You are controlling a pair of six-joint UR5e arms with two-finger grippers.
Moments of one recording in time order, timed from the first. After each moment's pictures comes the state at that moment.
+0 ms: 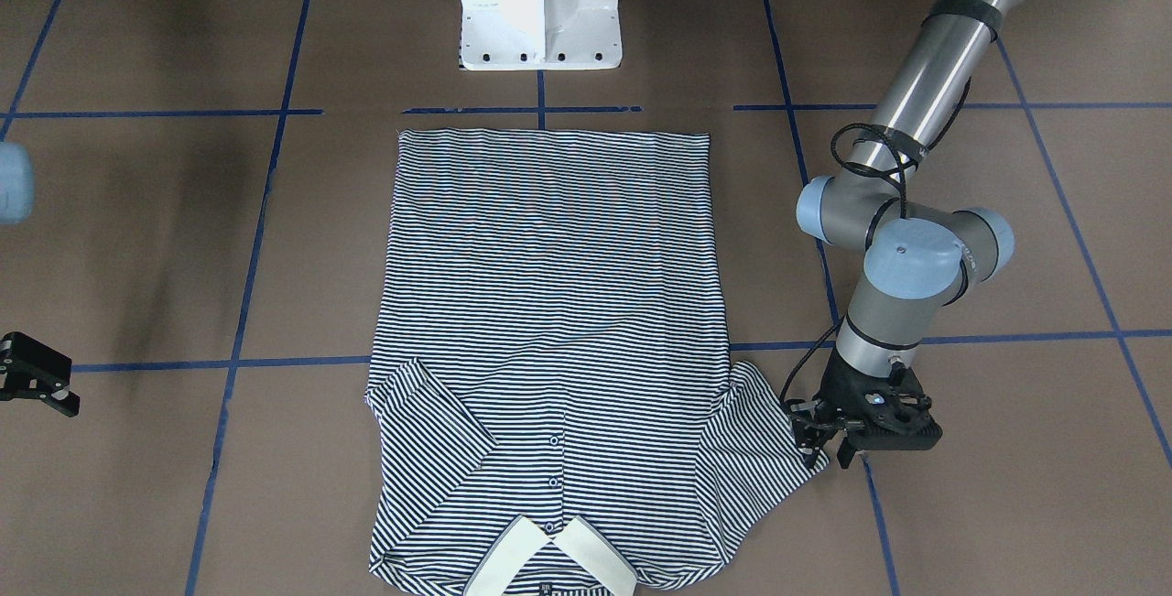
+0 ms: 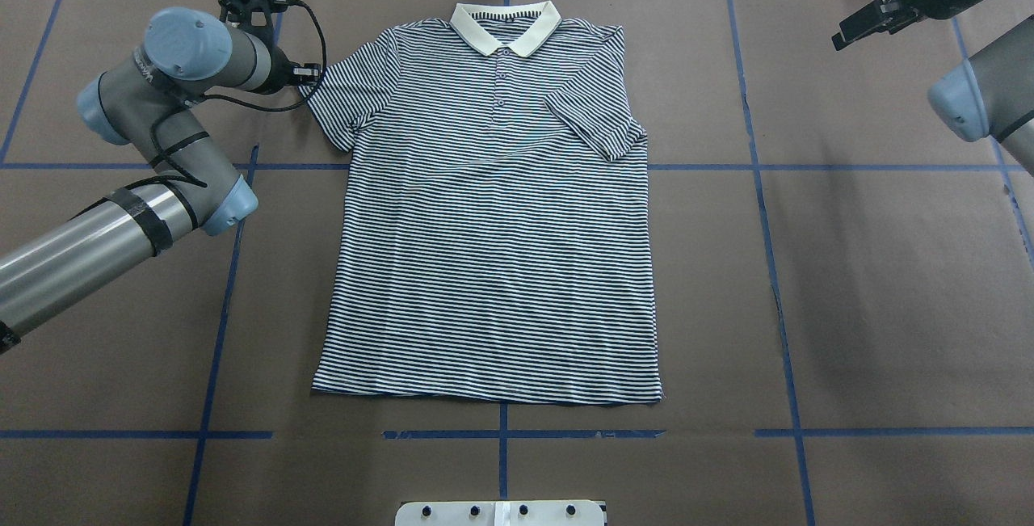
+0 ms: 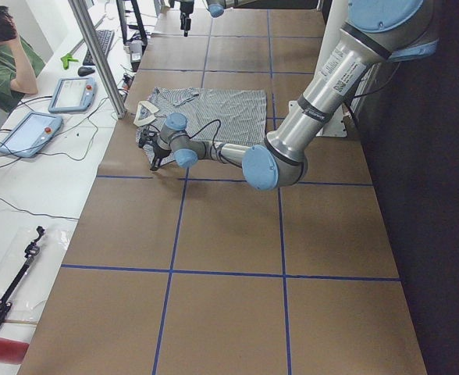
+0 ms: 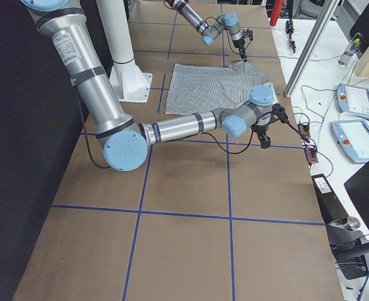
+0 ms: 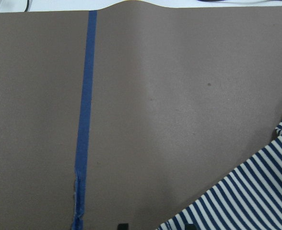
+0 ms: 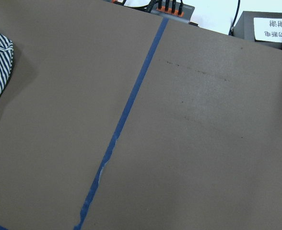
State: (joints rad) left arm -0.86 -2.26 -0.96 -2.44 -1.74 -0.97; right arm 1.22 -1.13 1.35 -1.10 2.26 0.37
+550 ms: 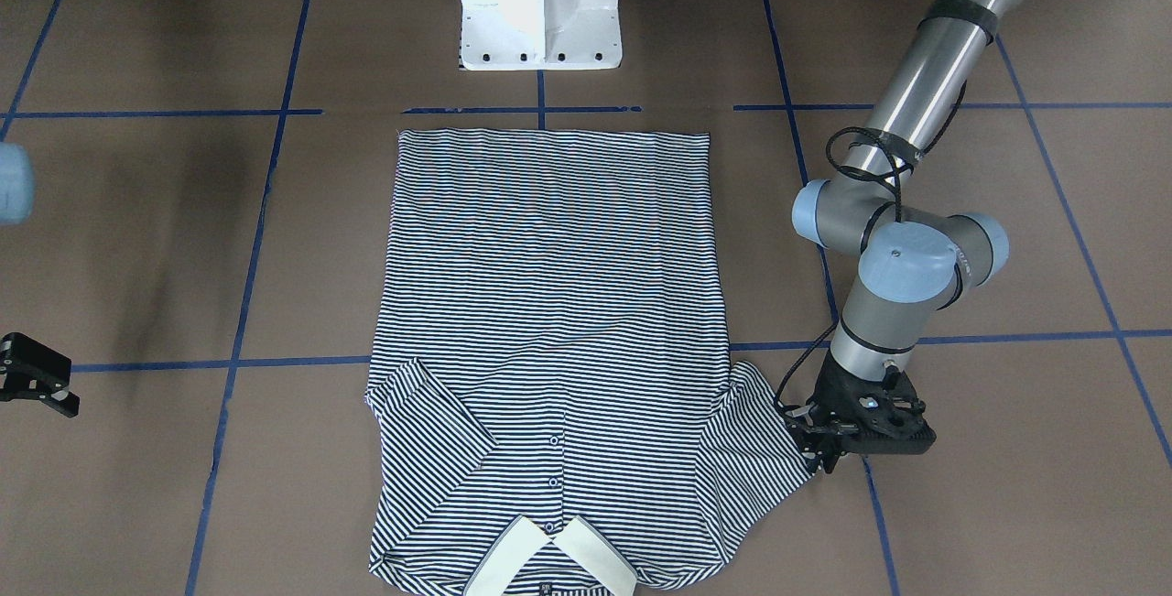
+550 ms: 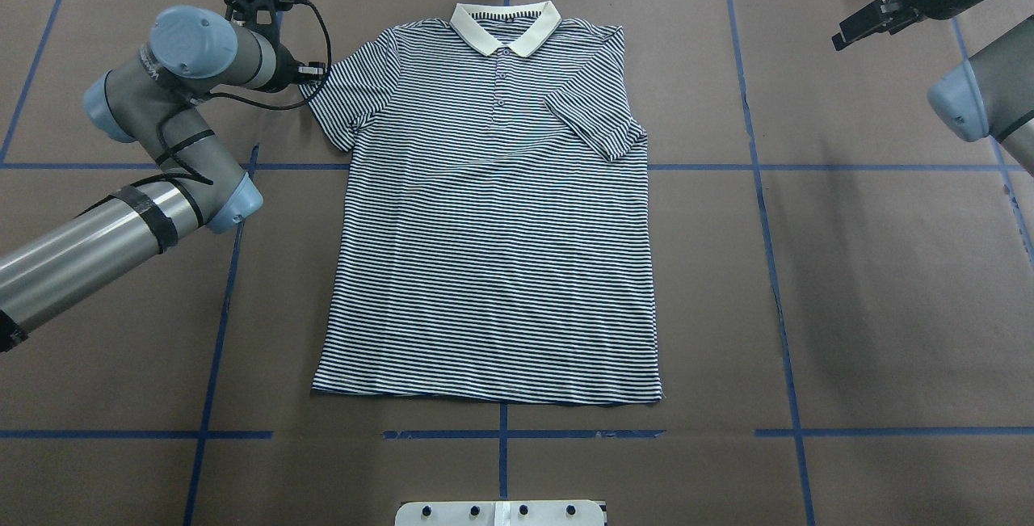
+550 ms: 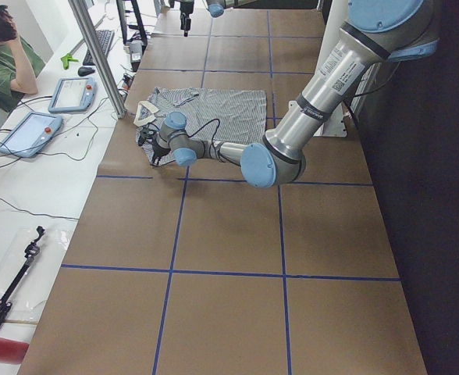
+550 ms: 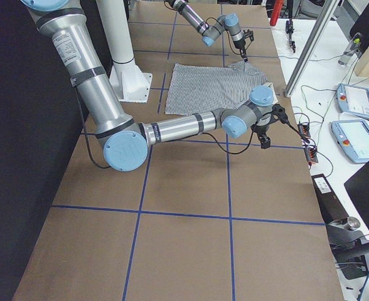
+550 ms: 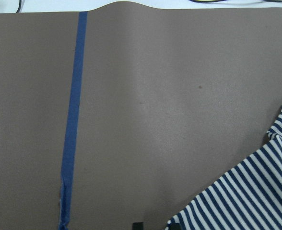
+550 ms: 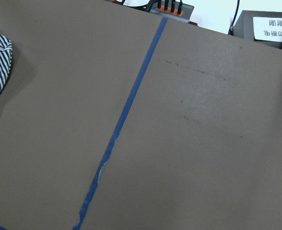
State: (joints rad) left arm -0.86 -2.28 -0.94 -2.47 -1.74 -0.97; right arm 1.22 -1.13 1.35 -1.10 2.26 0.37
